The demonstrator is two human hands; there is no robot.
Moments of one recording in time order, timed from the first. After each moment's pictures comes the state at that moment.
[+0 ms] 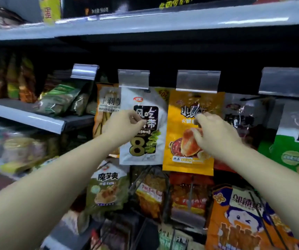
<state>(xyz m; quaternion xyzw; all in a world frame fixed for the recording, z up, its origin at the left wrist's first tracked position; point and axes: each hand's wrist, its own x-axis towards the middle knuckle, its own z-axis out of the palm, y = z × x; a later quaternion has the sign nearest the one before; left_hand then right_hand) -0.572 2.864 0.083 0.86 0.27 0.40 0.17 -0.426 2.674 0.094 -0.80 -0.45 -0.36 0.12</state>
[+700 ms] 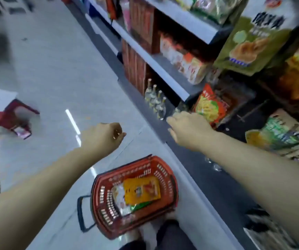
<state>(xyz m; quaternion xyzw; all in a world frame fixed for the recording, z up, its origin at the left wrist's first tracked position) -0.995 2.799 -0.301 0.78 0.61 0.06 0.11 -0.751 2.771 -0.253 -0.55 -0.83 -0.04 -0.09</state>
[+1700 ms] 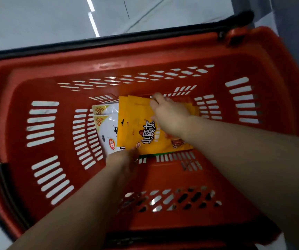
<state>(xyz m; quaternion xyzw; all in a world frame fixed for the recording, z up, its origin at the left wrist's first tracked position) -0.971 2.655 -1.009 -0.19 0.79 0.15 0.57 -0.843 2.784 -1.006 -0.42 -0.83 0.29 -0.22</state>
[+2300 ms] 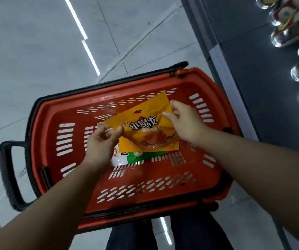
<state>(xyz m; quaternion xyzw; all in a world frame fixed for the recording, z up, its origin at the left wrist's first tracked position) -0.994 2.703 -0.876 0.20 0.75 0.29 0.56 -0.780 2.776 -0.889 -0.62 -0.57 0.54 0.09</state>
